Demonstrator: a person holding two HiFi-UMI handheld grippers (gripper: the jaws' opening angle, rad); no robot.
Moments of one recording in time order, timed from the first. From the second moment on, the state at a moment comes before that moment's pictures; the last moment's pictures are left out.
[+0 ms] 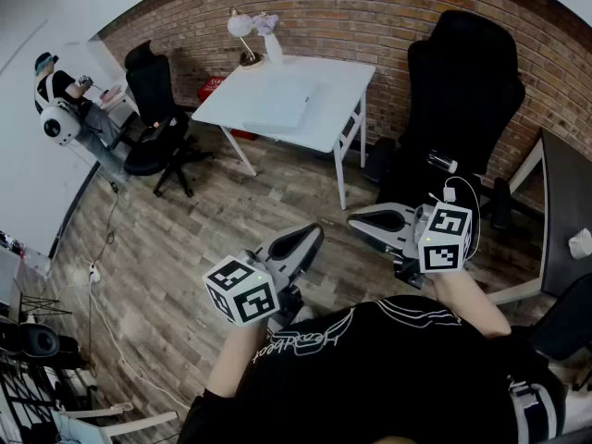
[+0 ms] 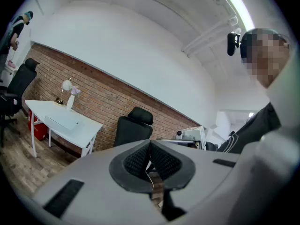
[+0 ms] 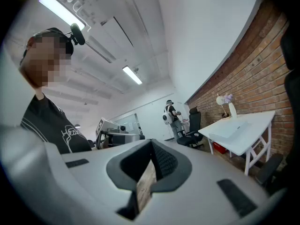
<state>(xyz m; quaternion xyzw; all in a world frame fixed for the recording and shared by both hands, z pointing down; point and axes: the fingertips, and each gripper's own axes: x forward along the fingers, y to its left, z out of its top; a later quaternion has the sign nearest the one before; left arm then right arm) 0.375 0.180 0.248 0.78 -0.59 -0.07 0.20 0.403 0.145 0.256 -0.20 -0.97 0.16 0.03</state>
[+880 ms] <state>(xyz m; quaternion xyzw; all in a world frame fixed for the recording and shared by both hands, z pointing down) 0.316 0.185 0.277 0.75 -0.62 -0.10 0.22 0.348 0.144 0.278 -0.24 -0.95 0.21 0.04</state>
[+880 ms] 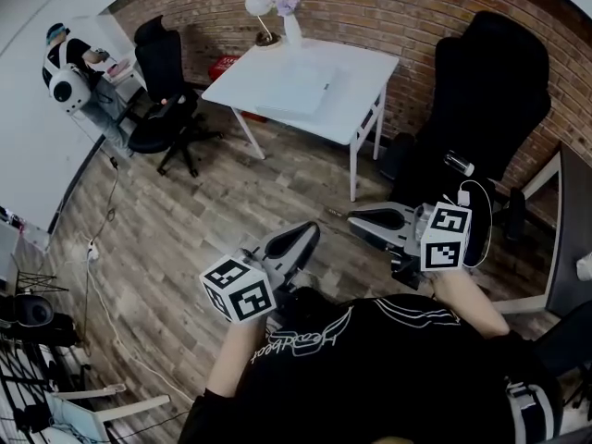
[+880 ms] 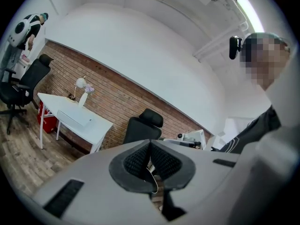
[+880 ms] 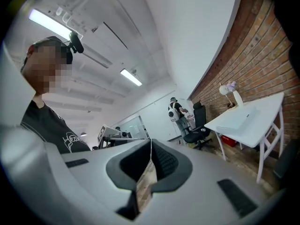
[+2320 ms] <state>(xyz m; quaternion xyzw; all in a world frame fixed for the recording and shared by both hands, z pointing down) -0.087 0.058 0.302 0.83 -0.47 -0.08 0.29 -0.001 0.017 0.306 0.01 -0.96 0.26 0.04</state>
